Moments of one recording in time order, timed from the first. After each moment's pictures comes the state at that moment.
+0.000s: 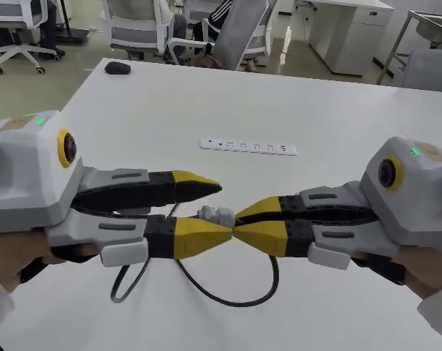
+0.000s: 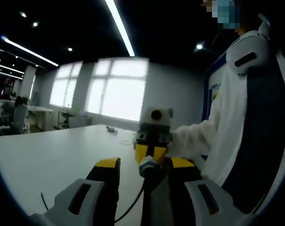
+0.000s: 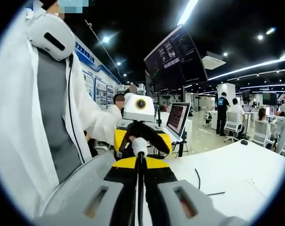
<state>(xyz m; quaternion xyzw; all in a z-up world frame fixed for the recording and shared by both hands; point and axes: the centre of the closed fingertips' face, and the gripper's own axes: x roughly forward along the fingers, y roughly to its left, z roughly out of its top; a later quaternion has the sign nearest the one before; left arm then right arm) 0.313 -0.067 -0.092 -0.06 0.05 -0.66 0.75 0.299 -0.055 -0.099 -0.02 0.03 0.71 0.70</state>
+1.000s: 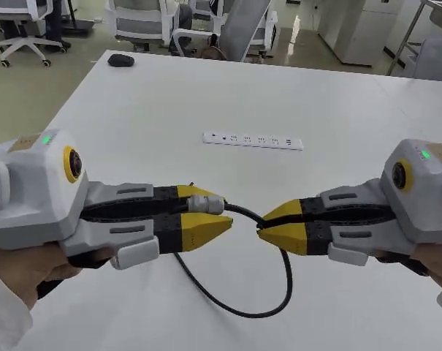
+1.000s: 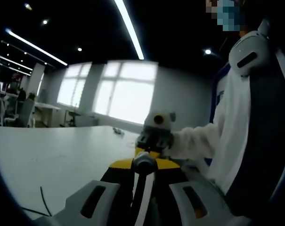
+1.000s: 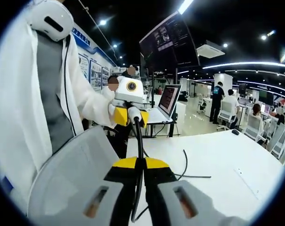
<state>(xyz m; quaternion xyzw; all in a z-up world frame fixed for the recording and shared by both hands) 0.335 -0.061 -0.103 -0.11 0.05 -0.62 0.78 0.332 -0.095 -0.147 -0.11 0.09 0.69 0.71</state>
